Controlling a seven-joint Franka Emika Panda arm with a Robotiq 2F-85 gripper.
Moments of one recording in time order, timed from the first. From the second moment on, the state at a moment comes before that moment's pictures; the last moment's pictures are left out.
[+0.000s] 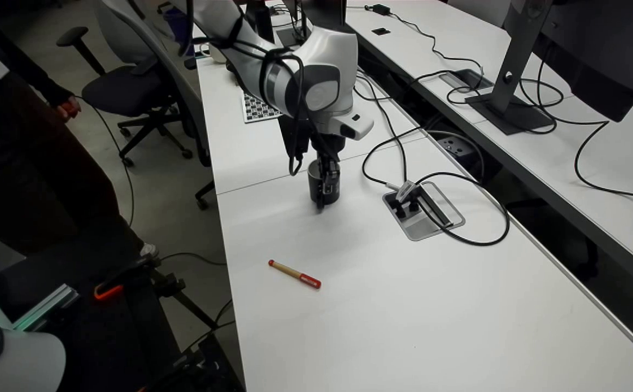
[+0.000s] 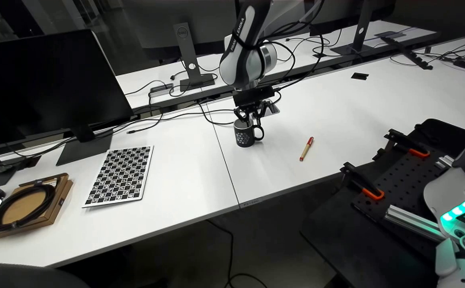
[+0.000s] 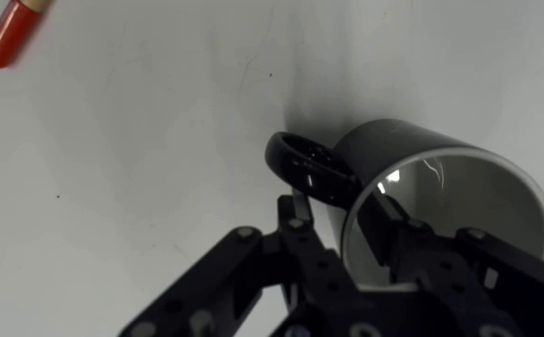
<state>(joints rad) 0.17 0.84 -0.05 -1.76 0.03 2.48 0.54</state>
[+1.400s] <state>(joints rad) 0.20 0.84 -0.04 -1.78 0.26 2.52 0.90</state>
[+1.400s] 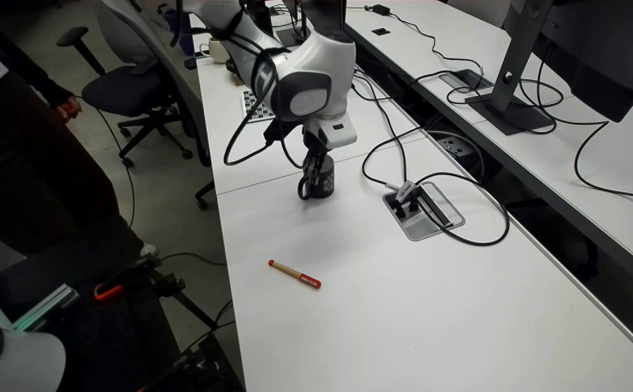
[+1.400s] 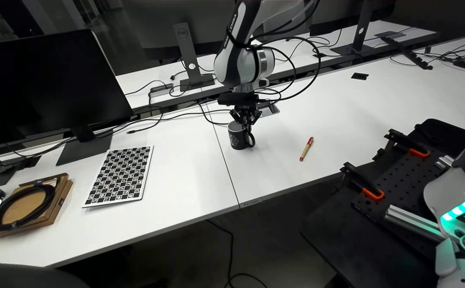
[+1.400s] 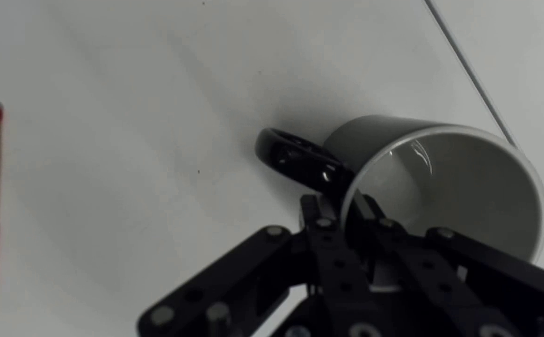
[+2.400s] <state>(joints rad) 0.22 0.82 -0.04 -1.83 0.27 2.57 1.16</state>
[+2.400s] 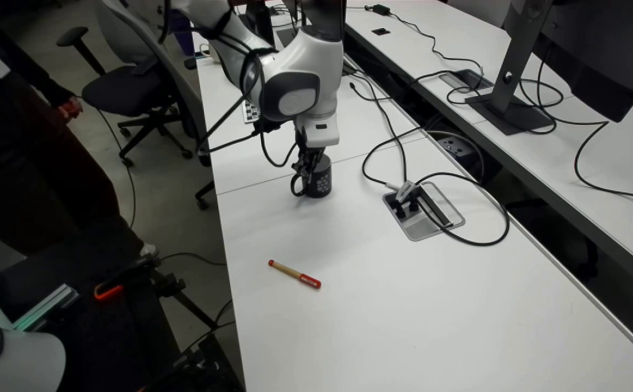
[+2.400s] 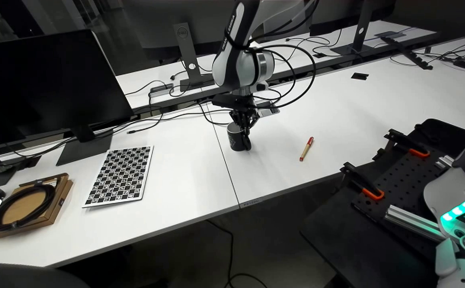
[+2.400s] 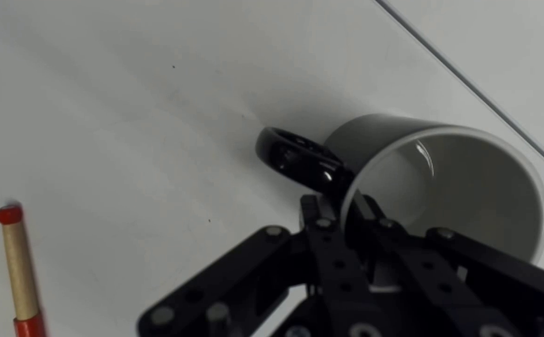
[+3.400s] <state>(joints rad) 0.22 0.83 -0.03 -1.85 0.26 2.55 1.15</state>
